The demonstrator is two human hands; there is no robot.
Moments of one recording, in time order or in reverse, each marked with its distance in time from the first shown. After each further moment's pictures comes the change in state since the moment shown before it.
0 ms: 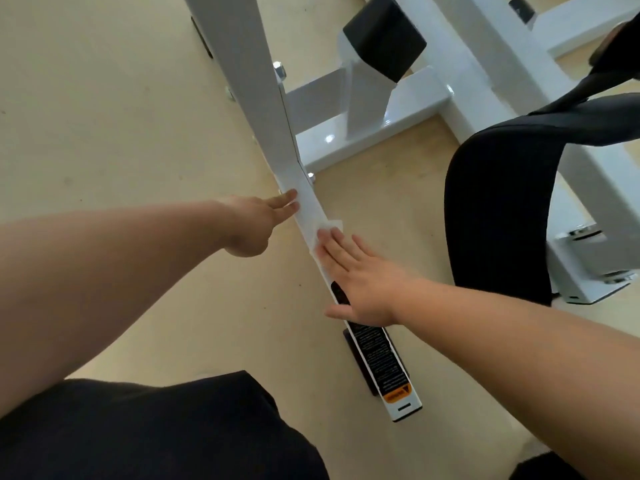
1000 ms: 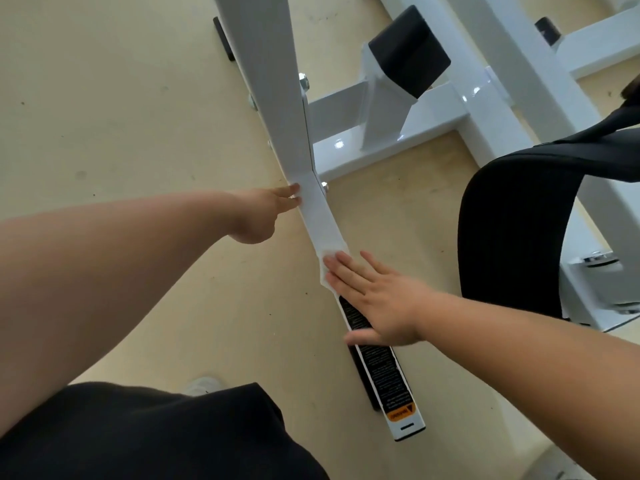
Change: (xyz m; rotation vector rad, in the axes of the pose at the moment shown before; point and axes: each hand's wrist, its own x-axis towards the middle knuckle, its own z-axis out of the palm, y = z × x) left_hand 0.010 -0.018 -0.010 -0.283 0.051 -0.035; right_hand -0.009 0.020 -0.003 -0.161 -0.092 -0.162
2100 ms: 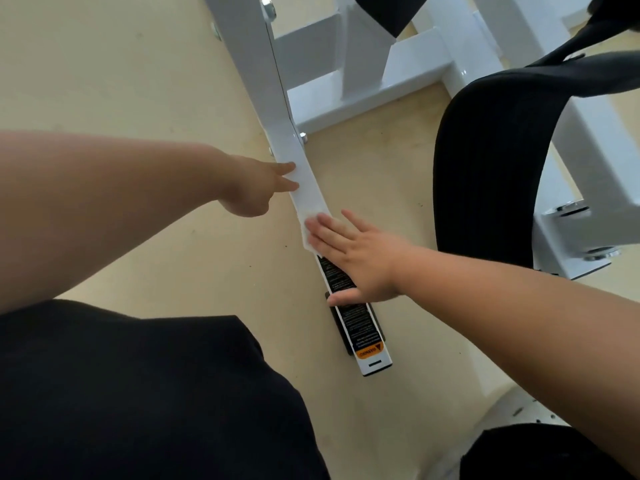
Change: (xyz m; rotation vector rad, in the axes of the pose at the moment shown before) left_hand -0.023 0.058 0.011 0.293 -0.133 0.001; right_hand -0.018 -0.004 0.020 -0.150 0.075 -0.045
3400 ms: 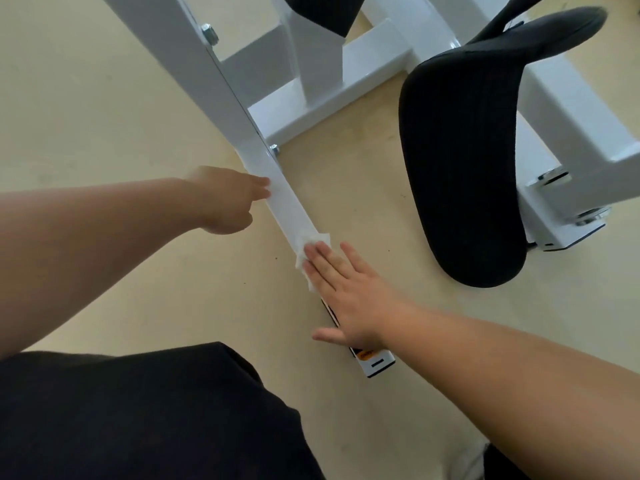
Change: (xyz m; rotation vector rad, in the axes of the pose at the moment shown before) left_hand -0.004 0.008 -0.005 0.154 0.058 -0.058; right_hand -0.021 -0.067 0.035 0.244 0.142 0.255
